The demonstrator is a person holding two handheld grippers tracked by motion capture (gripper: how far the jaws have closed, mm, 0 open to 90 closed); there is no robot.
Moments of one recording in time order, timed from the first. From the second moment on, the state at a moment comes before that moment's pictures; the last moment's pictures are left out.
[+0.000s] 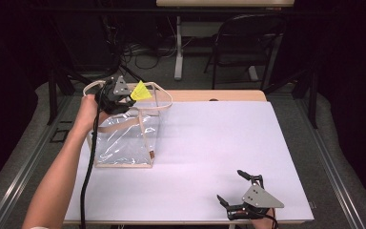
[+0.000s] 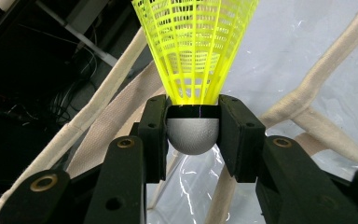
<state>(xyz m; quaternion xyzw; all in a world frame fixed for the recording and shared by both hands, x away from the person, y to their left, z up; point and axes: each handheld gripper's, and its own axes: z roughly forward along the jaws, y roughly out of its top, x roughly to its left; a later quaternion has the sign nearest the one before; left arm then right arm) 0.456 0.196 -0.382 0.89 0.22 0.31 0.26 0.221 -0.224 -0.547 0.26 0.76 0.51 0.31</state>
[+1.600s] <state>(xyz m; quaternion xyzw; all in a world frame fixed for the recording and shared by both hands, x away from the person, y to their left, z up) 0.414 0.206 -0.387 0.83 0.26 0.32 0.38 0.220 -0.224 -0.547 0.26 0.76 0.51 0.31</state>
